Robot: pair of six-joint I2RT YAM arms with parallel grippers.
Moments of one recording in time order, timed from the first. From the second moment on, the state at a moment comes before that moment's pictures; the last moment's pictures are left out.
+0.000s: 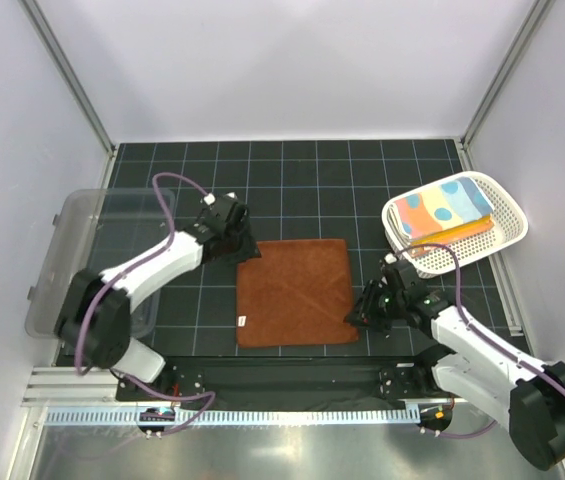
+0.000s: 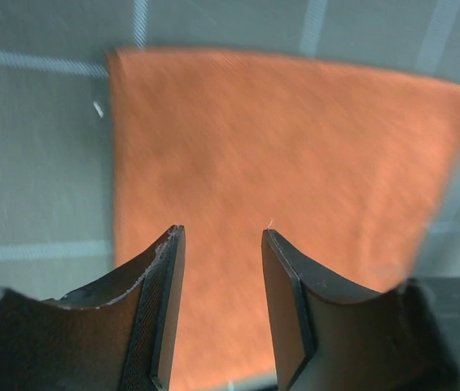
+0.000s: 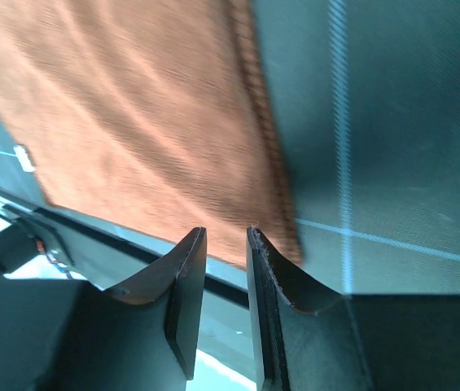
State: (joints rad) left arm -0.57 1.46 1.00 -0.48 -0.04 -0.79; right arm 0.44 0.91 0.36 -0.43 -0.33 0.87
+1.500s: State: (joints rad) left arm -0.28 2.07 1.53 -0.76 0.34 -0.09; right arm 0.18 2.13 1.66 -0.96 -0.55 -0.21
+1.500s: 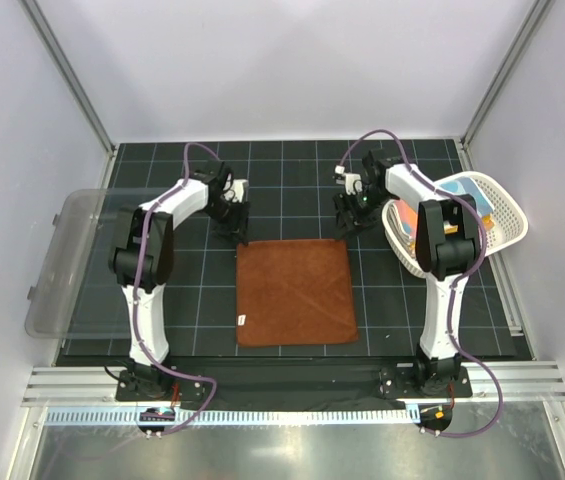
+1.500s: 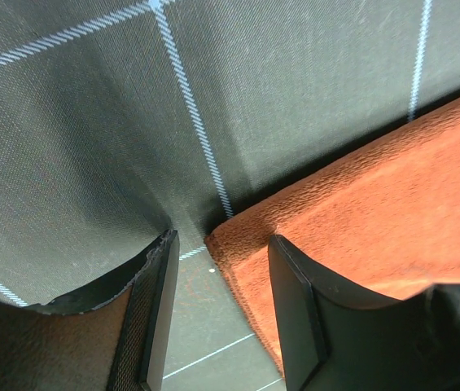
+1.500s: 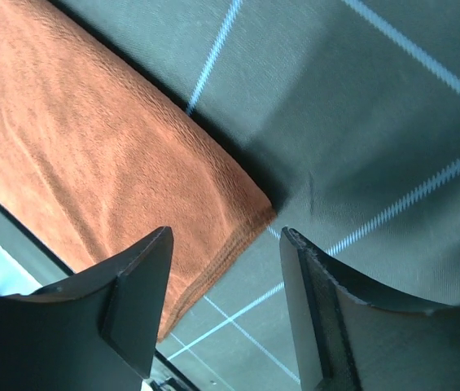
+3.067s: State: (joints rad) left arm -0.26 2.20 1.69 -0.89 0.41 0.05; right arm 0.18 2.23 1.73 -0.95 -0.59 -0.27
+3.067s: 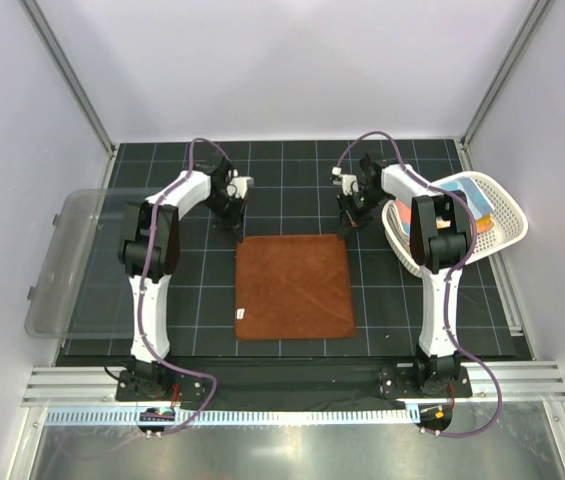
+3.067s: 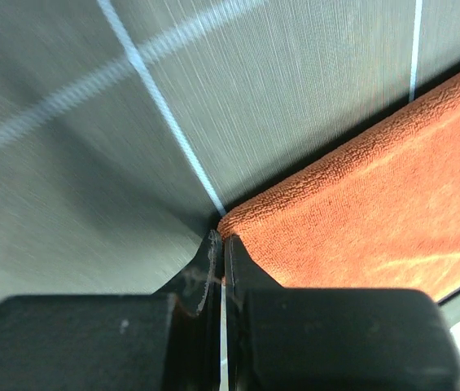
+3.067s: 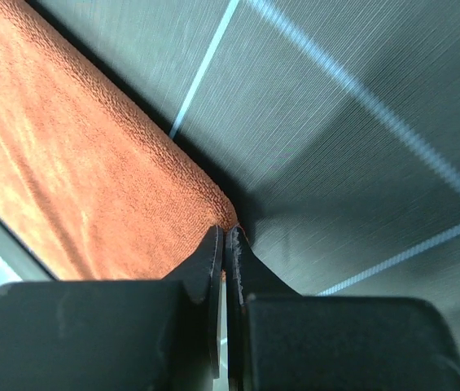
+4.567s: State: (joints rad) left arm -0.24 1.92 1.51 -0.78 0.31 -0.07; right arm 0.24 1.74 1.20 -0.40 -0.36 -0.06
